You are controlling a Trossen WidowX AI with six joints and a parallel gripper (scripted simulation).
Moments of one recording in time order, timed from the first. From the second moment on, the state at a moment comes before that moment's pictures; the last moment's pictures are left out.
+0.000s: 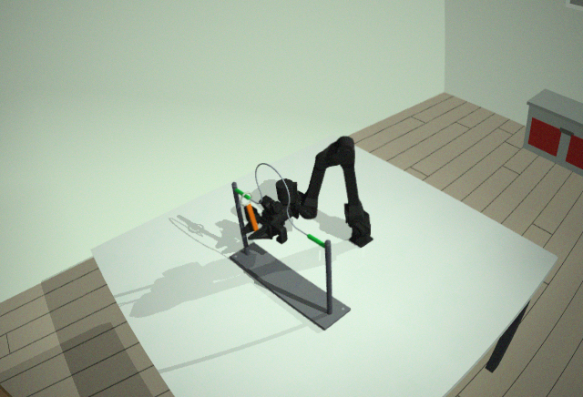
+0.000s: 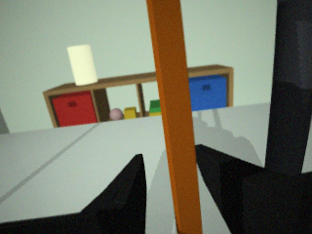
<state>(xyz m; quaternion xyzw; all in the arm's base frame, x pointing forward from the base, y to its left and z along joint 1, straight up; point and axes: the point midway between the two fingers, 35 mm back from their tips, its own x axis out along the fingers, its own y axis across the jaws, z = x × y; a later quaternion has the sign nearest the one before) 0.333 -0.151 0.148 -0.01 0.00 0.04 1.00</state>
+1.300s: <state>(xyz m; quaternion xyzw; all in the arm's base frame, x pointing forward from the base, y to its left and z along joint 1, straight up) 0.343 -0.149 0.148 -0.01 -0.01 0.04 1.00</state>
